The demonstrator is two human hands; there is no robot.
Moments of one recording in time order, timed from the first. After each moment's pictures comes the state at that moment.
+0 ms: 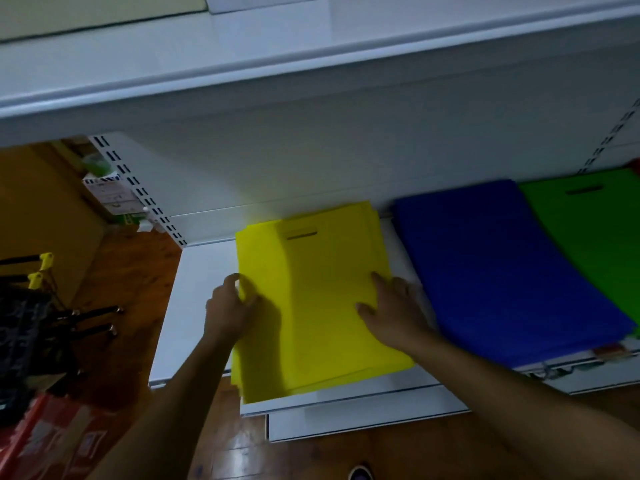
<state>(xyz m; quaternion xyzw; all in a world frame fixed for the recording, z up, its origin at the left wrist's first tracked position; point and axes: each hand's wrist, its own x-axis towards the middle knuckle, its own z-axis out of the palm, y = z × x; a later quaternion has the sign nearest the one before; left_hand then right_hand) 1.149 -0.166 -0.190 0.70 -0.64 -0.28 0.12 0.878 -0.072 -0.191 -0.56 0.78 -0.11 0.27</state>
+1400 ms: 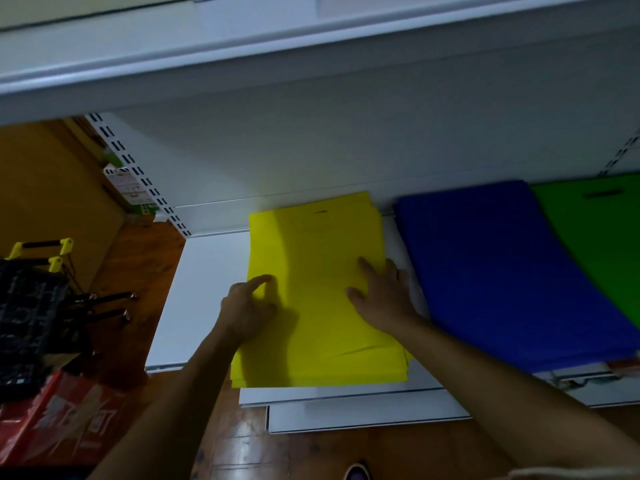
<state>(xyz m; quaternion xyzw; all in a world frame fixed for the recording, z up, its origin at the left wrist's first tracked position) 1.132 -0.145 -0.184 0.65 -0.67 -0.36 0.08 0.874 -0.096 -0.192 -0.58 0.76 -0.12 0.28</state>
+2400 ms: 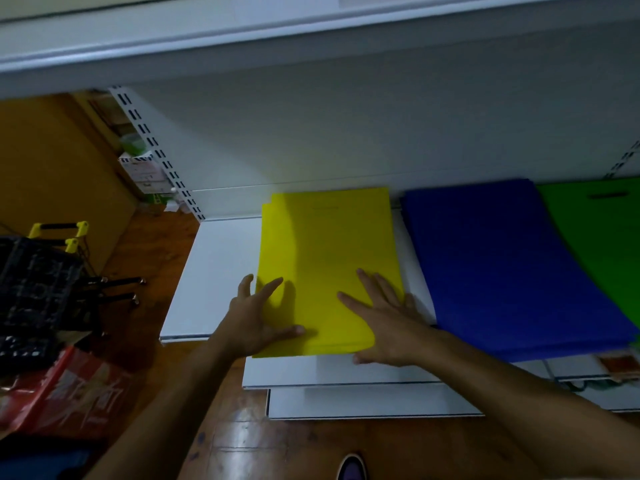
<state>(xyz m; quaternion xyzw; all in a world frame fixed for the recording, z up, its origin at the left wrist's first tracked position) 1.146 -0.088 -0.181 0.60 -0.73 -0.31 0.04 0.872 -0.036 -0.184 -0.77 0.59 0.08 0.23</state>
